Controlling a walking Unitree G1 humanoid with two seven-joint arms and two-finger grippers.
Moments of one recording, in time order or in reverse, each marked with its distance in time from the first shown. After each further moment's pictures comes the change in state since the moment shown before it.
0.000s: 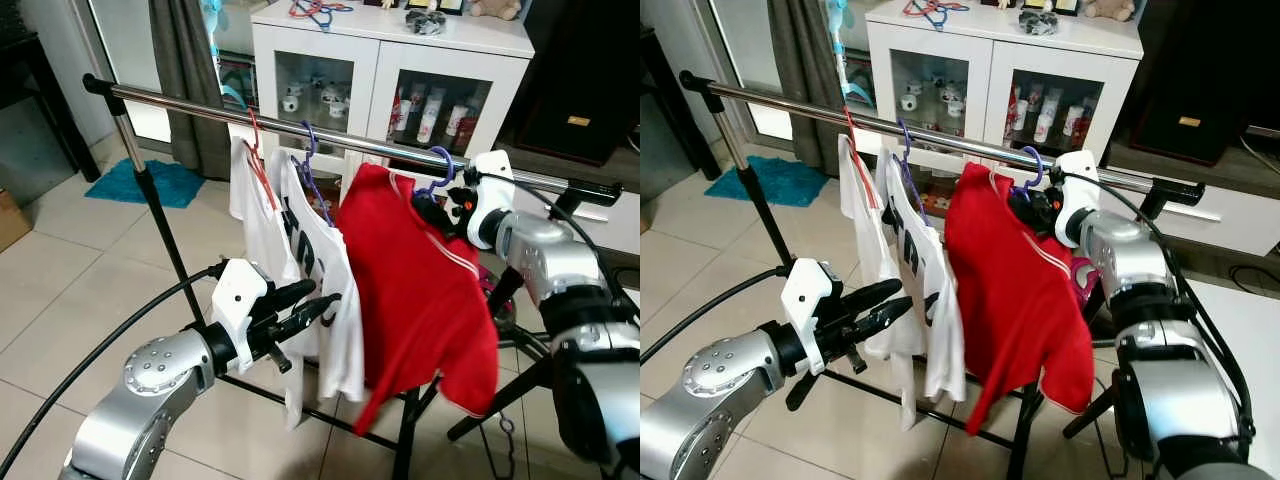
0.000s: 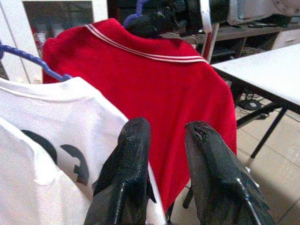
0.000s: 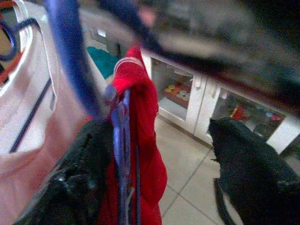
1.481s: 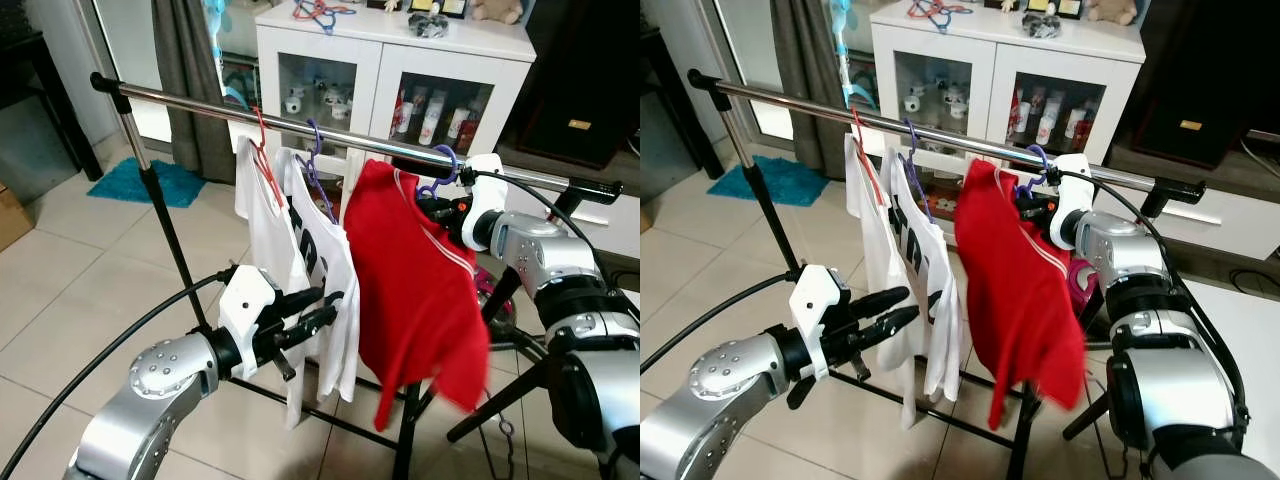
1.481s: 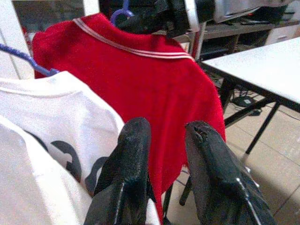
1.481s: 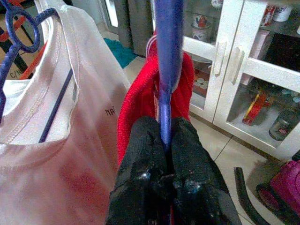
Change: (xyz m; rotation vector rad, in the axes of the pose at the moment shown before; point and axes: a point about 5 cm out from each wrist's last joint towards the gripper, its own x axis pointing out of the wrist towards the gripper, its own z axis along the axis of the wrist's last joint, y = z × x) left arm 0.003 -0.003 -0.005 0.012 0.015 -0.011; right arm 0.003 0.005 -0.007 0.071 0.044 0.055
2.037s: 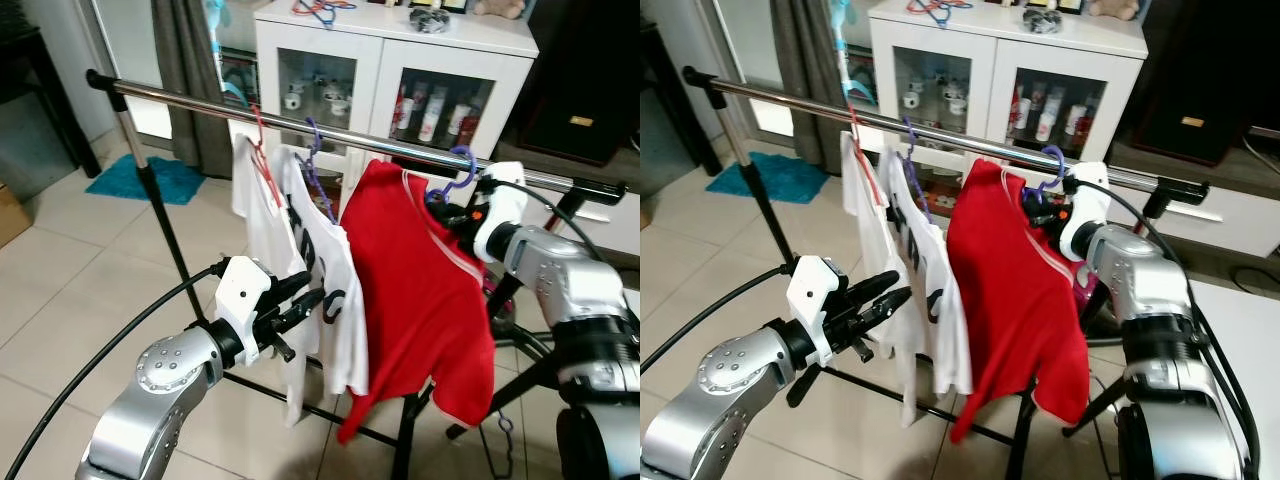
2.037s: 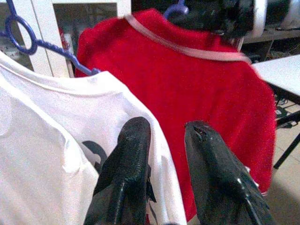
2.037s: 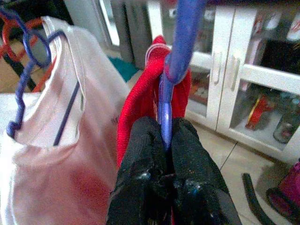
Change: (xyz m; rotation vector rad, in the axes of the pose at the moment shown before) left arm 0.005 0.010 -0.001 -0.002 -0.030 0.129; right arm -0.028 0.007 0.001 0.048 -0.106 -0.008
